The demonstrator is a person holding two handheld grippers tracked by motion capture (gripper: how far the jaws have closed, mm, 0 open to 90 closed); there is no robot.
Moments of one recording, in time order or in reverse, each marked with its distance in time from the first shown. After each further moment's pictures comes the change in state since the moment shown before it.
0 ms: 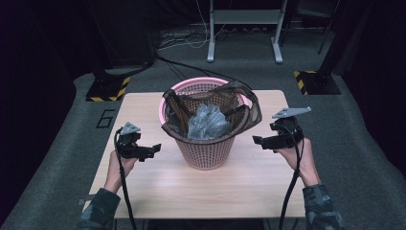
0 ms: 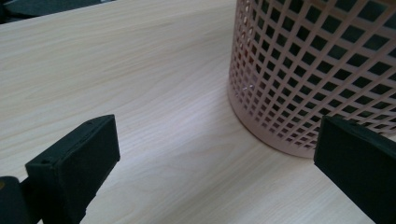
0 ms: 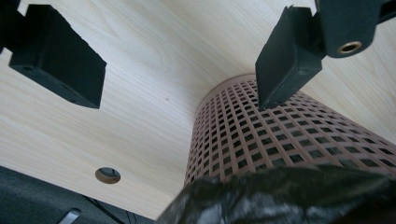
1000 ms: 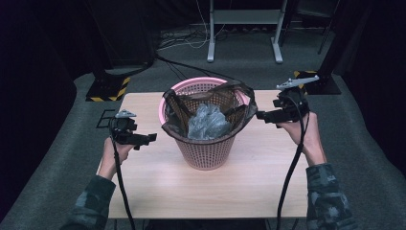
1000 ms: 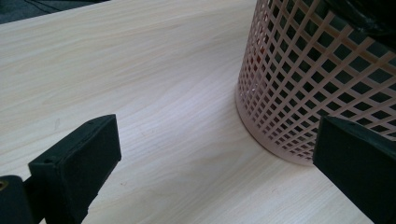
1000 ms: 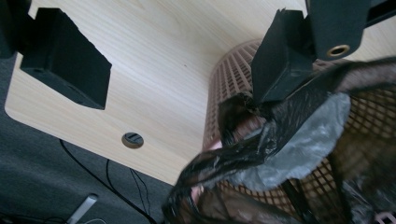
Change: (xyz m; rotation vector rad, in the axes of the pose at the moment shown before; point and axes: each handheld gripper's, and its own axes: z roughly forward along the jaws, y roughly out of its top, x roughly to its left) left arm 0.020 0.038 -0.008 0.079 -0.001 -0.032; right arm -0.011 0.070 -0.027 -0.023 -0.038 0.014
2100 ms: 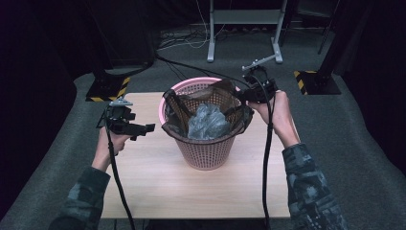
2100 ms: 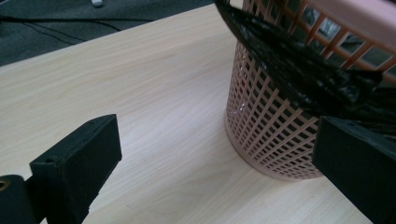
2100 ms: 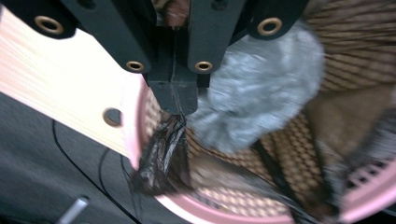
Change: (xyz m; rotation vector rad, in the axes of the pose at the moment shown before) left arm -0.005 0.037 -0.027 -0.038 -0.024 0.046; right arm 0.050 0.073 0.031 0.062 0.000 -0.051
